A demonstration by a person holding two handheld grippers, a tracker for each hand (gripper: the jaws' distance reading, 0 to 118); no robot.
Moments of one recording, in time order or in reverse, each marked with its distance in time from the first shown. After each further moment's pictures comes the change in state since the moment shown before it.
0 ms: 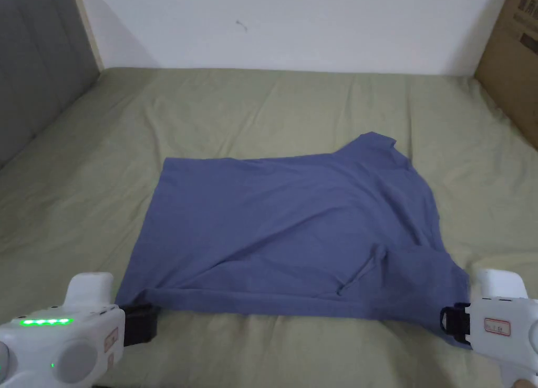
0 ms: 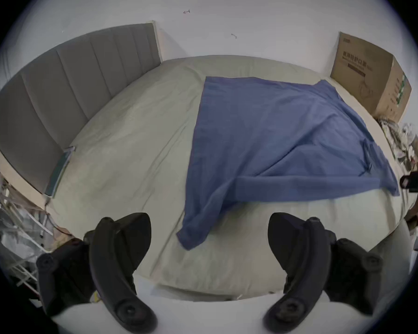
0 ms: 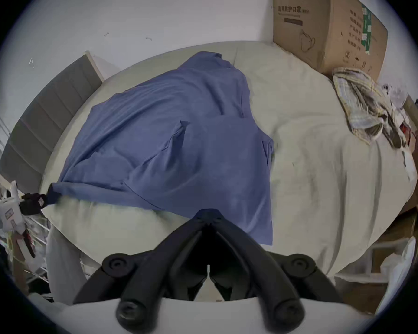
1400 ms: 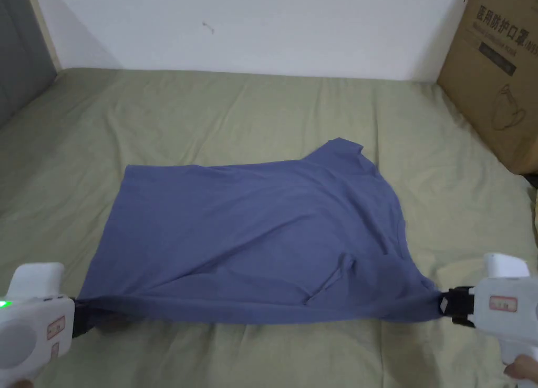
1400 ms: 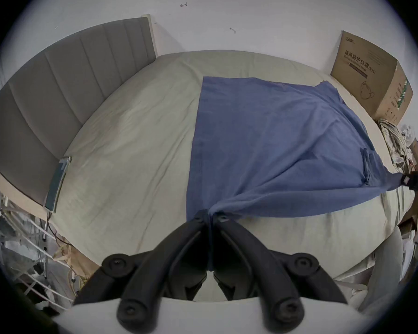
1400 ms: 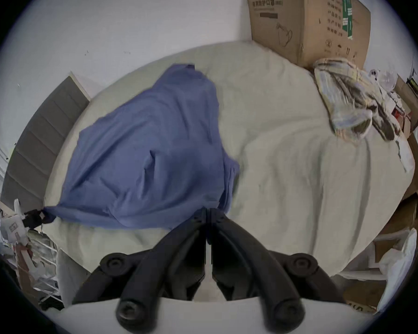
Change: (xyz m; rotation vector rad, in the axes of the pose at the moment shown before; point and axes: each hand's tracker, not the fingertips) left arm 0.005 0.053 -0.001 -0.059 0.009 -0.017; right arm 0.044 0.048 0.017 0.035 -0.033 -0.088
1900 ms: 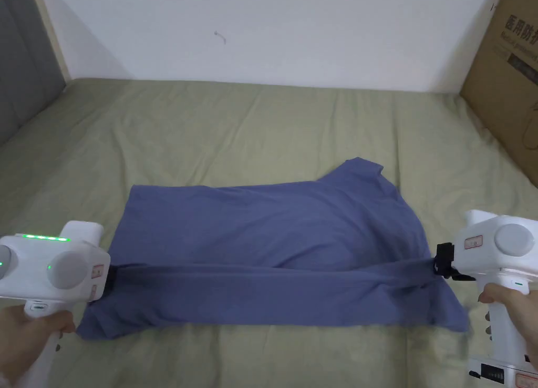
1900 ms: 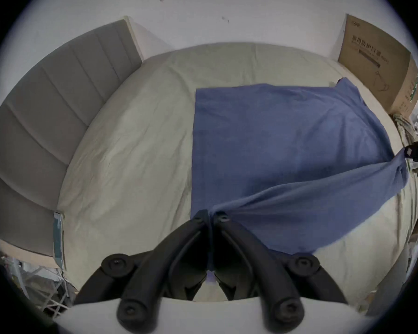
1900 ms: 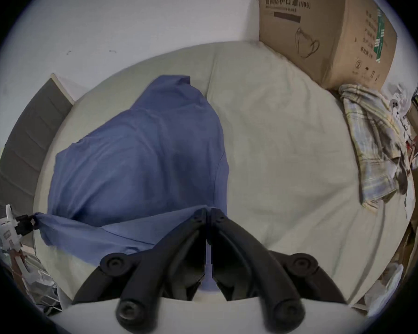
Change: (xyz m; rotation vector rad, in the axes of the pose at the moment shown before) left arm 0.013 0.116 -0.105 -0.098 0.046 -0.113; right arm -0.028 0.133 -0.126 -0.076 -0.068 0.015
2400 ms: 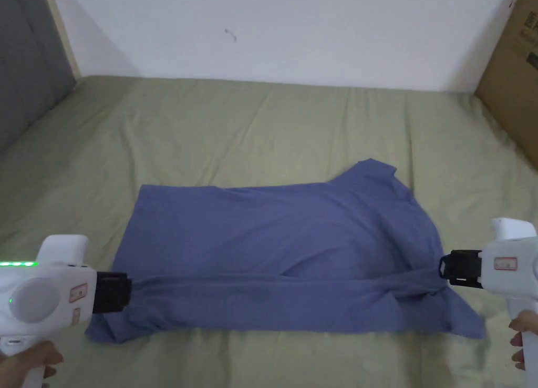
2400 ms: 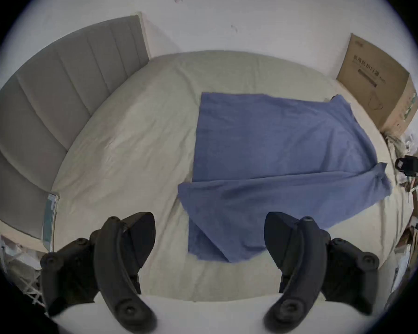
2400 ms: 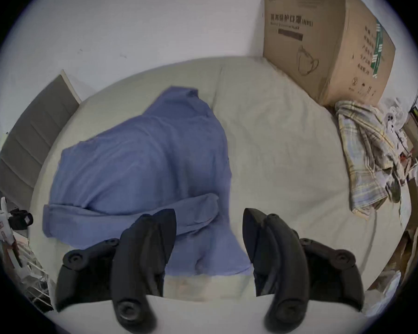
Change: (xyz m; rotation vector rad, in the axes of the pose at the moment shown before) left arm -0.012 -0.039 0.056 0.096 -0.080 0.118; right arm -0.009 -0.027 0.058 0.139 0.027 0.071
